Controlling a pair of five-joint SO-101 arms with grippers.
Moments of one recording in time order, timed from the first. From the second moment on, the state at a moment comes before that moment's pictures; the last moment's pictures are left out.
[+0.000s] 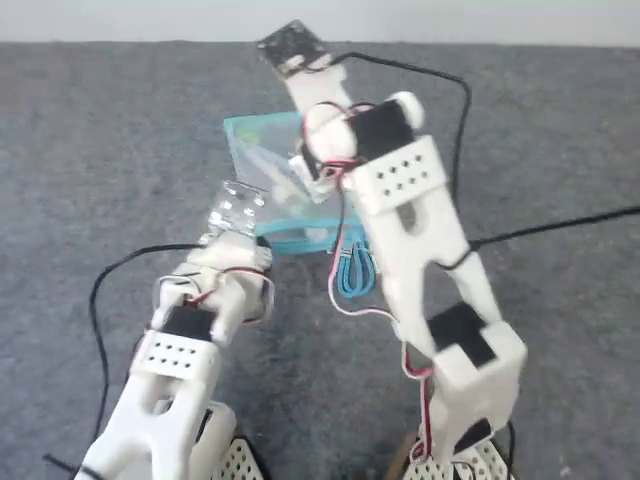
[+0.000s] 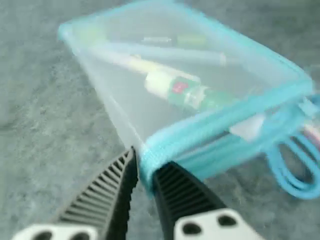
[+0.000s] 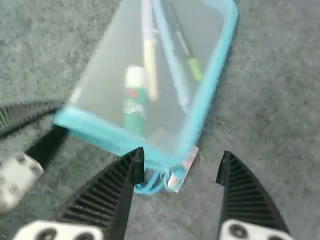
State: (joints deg) left arm 1.8 -48.1 74.9 29.4 1.2; right arm -30.3 14.5 -43.2 100.9 9.0
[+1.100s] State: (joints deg) left arm -12.0 -48.0 70.9 32.4 12.3; right arm -23.2 10.5 13.4 69.3 4.3
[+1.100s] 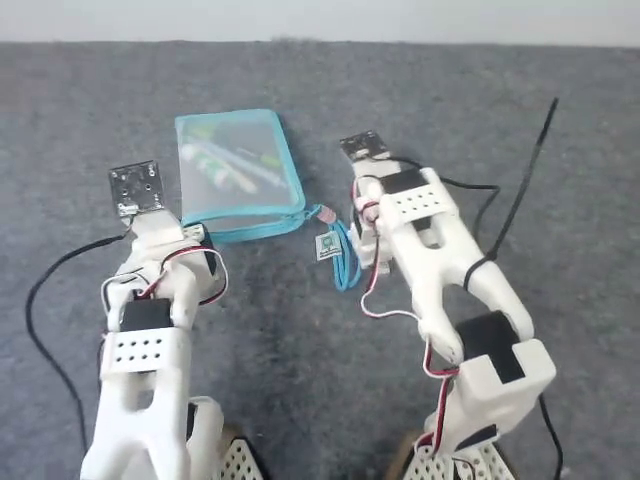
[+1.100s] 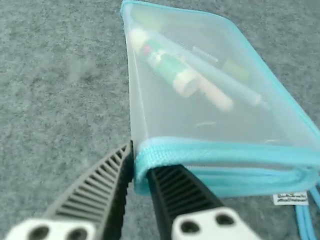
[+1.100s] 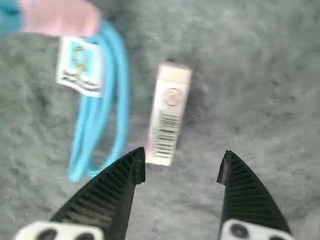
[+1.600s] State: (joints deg) left arm -12.0 -48.0 70.9 32.4 12.3; right arm -24.3 12.9 18.1 64.8 4.2
